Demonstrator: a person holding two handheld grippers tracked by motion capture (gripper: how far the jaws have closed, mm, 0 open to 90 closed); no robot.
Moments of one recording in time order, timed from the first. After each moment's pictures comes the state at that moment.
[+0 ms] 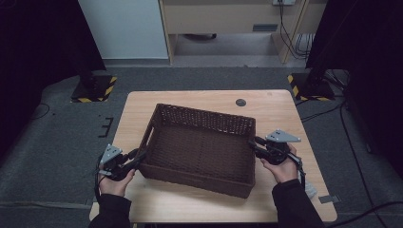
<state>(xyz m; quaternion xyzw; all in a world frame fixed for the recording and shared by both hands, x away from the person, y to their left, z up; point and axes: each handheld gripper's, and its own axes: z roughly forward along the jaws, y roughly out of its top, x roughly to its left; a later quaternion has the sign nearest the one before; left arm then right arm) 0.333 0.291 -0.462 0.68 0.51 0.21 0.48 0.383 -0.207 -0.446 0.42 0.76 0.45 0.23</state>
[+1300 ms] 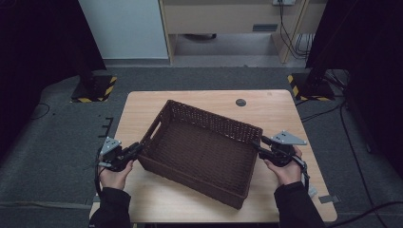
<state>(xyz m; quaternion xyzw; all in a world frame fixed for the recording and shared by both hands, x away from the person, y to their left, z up) 0.355 0.295 -0.457 0.67 0.53 0.22 0.47 0.377 -0.217 -0.441 0.42 0.74 0.45 0.26</state>
